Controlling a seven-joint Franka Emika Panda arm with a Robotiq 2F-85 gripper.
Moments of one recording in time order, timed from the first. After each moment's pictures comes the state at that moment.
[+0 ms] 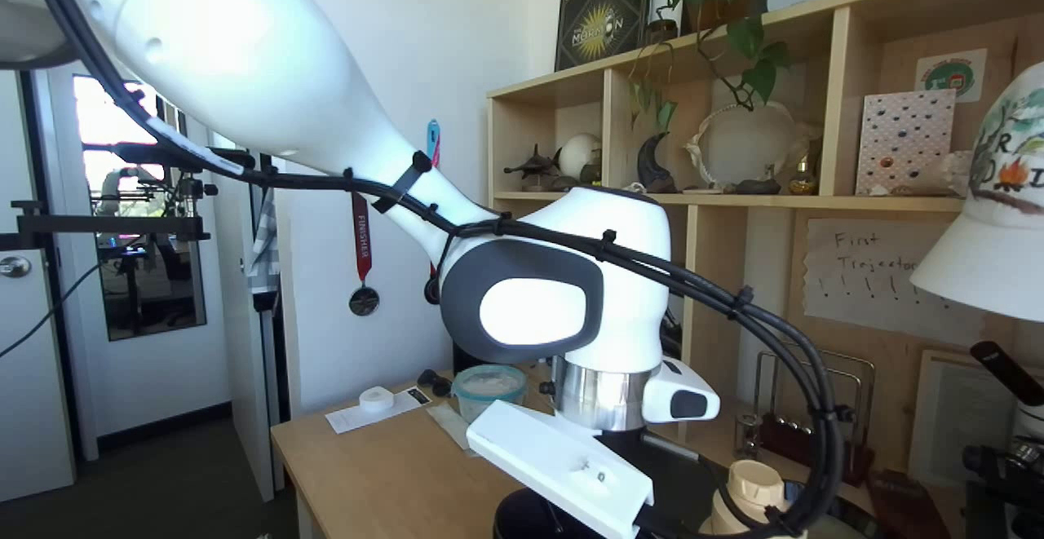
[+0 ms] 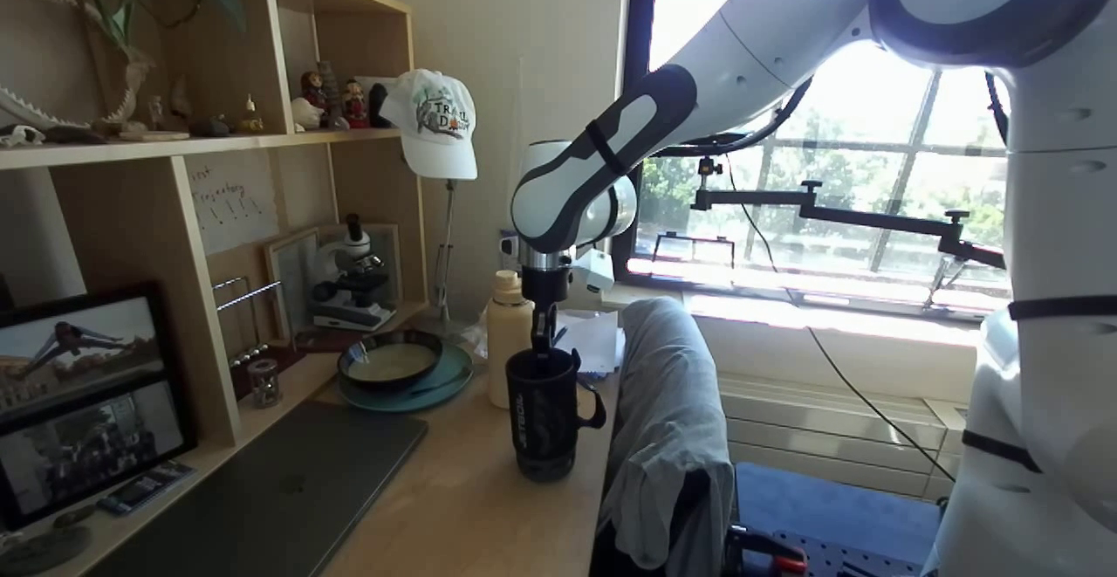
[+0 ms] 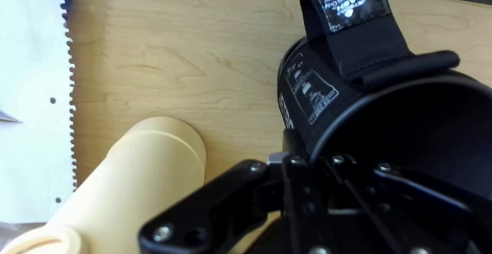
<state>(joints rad) -0.25 0.20 -0.16 -2.15 0.08 2.34 -0.68</state>
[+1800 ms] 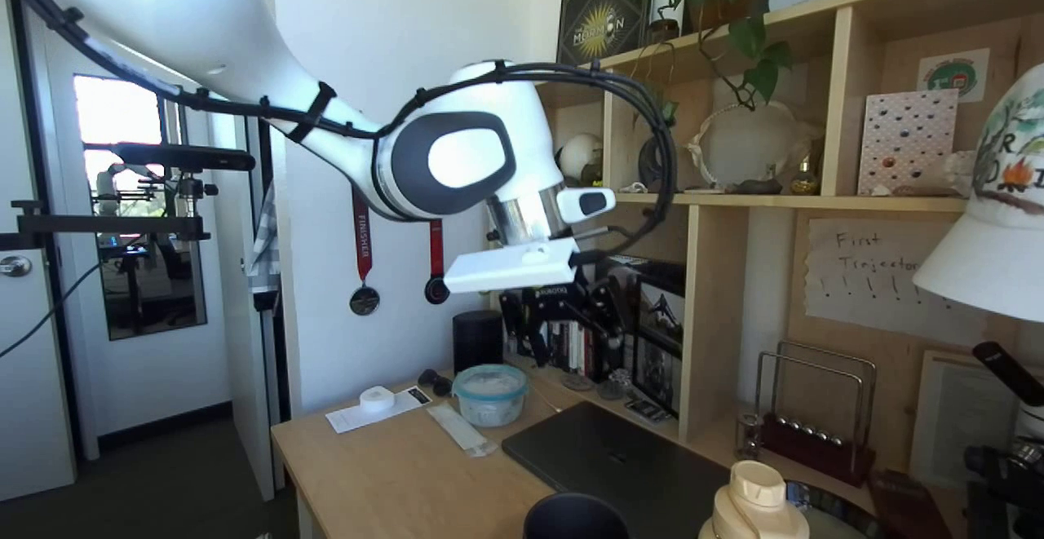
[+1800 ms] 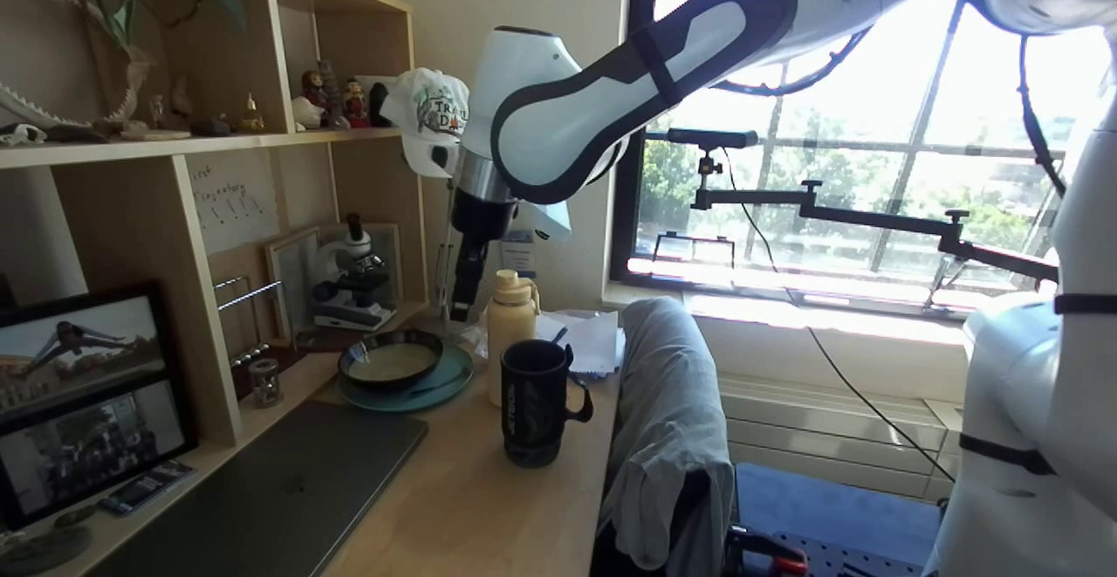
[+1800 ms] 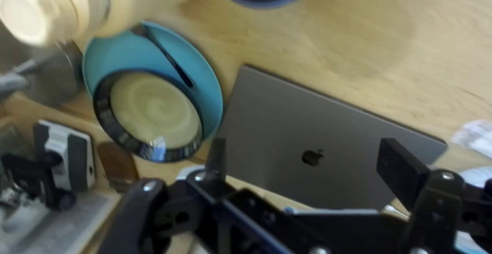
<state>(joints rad) -0.09 -0.02 -0.07 -2.16 -0.10 2.49 -0.50</state>
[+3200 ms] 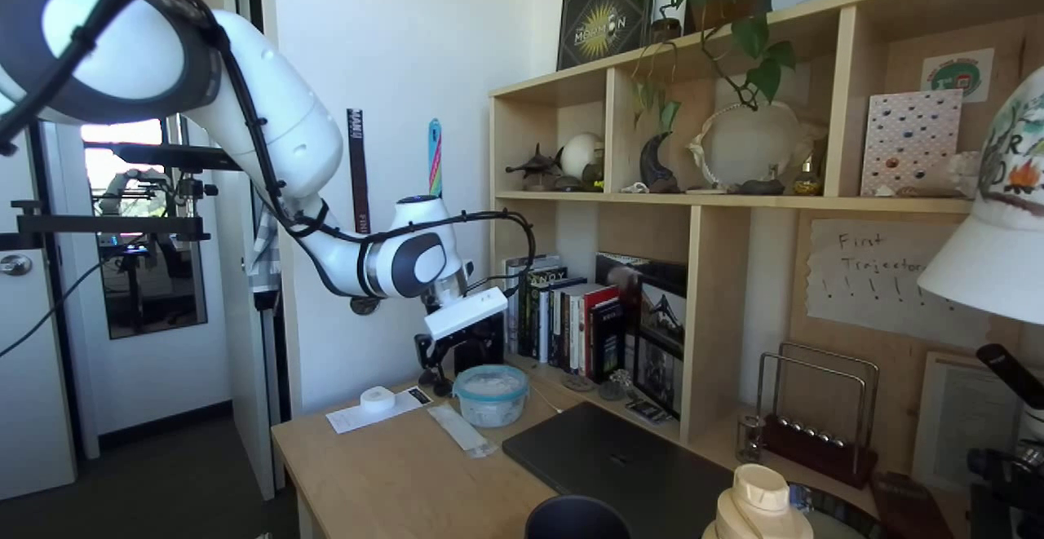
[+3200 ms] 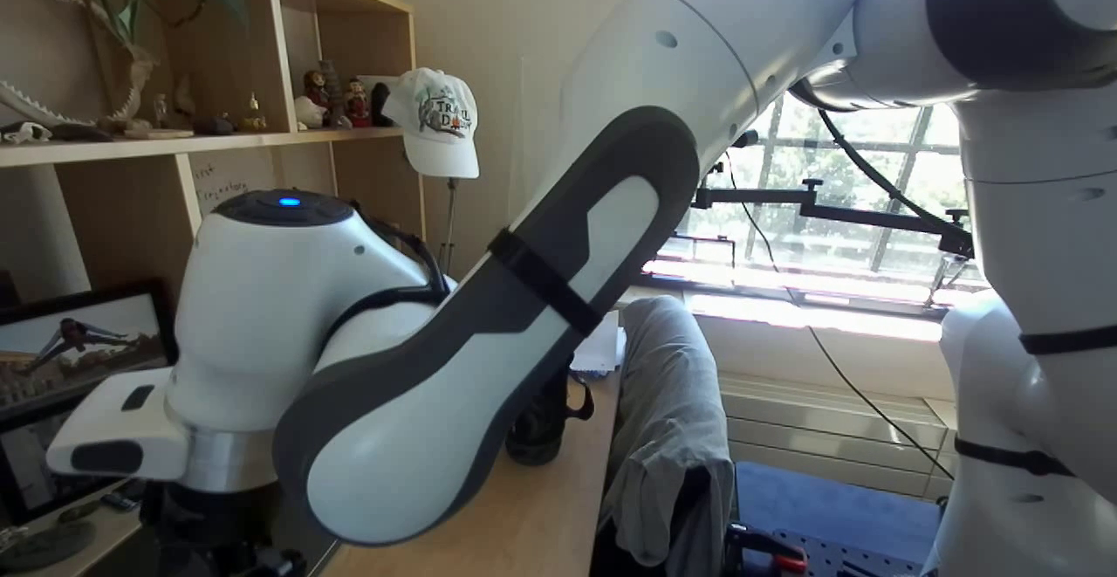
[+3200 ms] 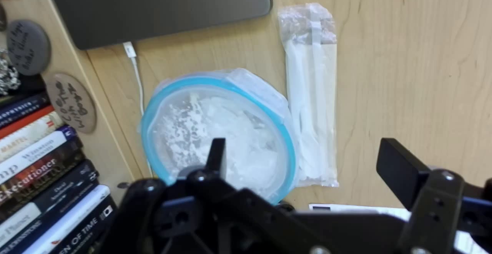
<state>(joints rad) 0.14 0.40 0.22 -1.99 -0.22 2.72 -0.94</state>
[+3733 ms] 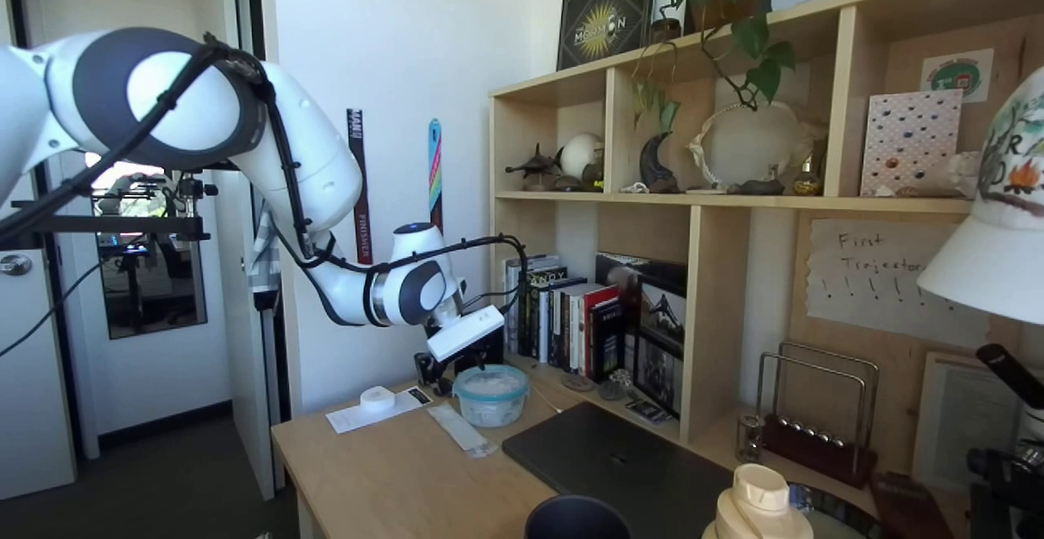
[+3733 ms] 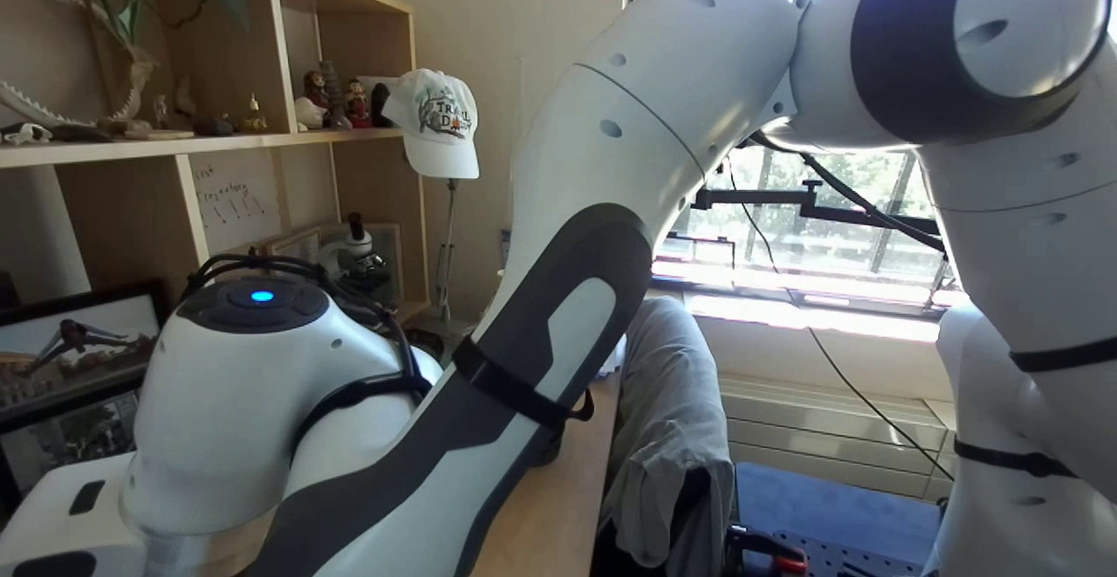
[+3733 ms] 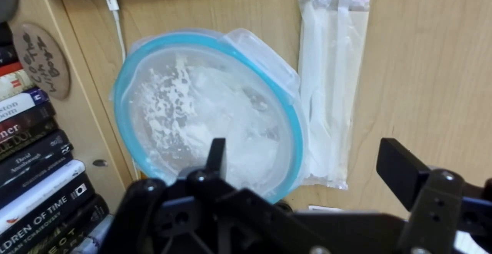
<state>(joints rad) 0.17 0.54 0.21 -1.92 -0.30 2.83 -0.93</state>
